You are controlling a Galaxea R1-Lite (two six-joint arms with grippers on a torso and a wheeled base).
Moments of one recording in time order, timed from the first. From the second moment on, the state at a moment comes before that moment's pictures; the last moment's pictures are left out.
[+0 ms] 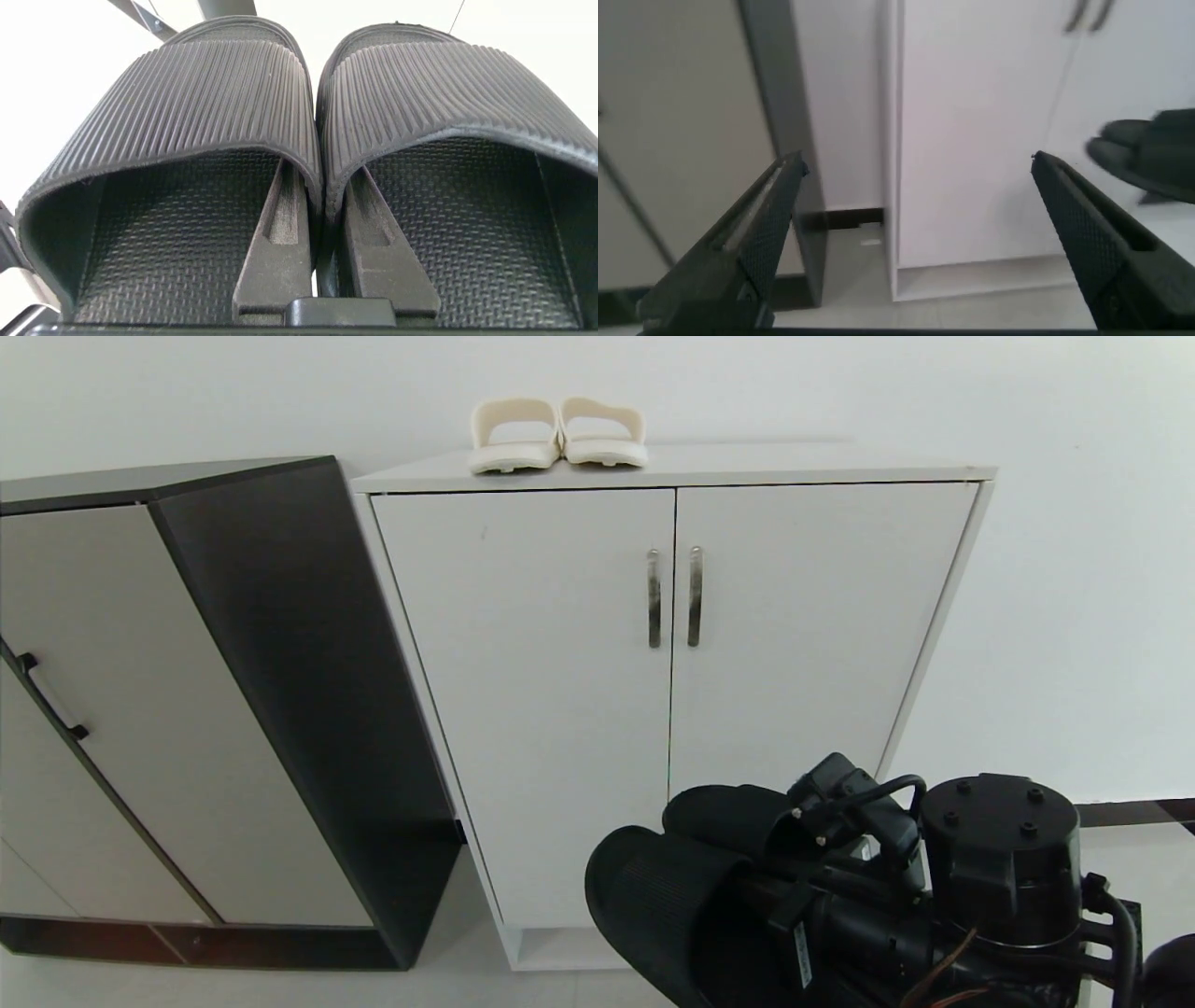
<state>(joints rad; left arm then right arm) 0.00 0.25 -0.22 -0.05 -0.10 0.00 0.86 1.66 -0.53 -0.80 -0.08 0.10</state>
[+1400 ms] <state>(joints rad) -0.65 1.60 -1.21 -0.29 -0.47 -0.11 0.80 1.69 -0.50 -0.84 0.02 0.10</state>
